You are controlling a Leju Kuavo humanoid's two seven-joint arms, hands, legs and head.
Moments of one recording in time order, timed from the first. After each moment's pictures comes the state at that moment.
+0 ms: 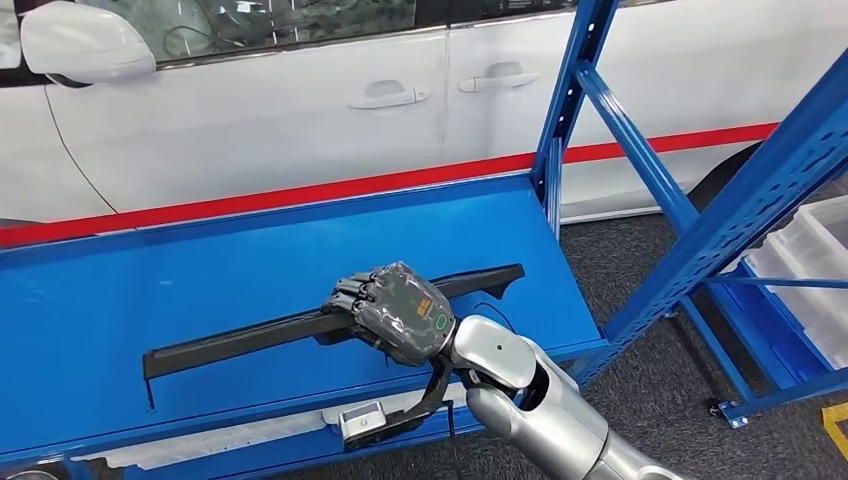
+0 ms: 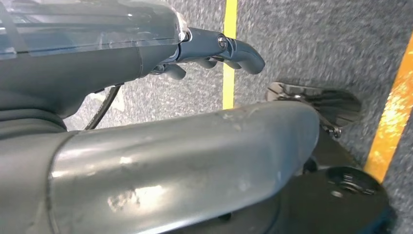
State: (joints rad) left arm -0.01 -0.17 1.09 -0.25 -0.88 -0.31 -0.04; right arm -0.27 -0.07 0.56 -1.80 1.11 -0.10 -0.19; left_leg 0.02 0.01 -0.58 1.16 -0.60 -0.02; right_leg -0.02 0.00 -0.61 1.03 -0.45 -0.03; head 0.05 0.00
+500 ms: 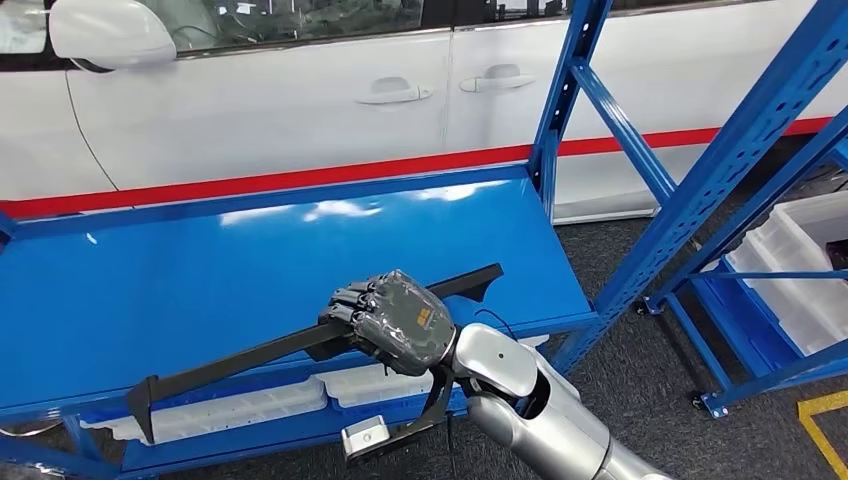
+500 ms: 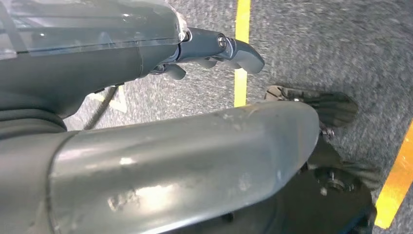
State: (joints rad) left arm 0.00 -0.17 1.09 -0.27 -0.87 -0.35 -0.05; right arm -0.25 -0.06 0.57 -1.81 1.11 -0.11 -0.22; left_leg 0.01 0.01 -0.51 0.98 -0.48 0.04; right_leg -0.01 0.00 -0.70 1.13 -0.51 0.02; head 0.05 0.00
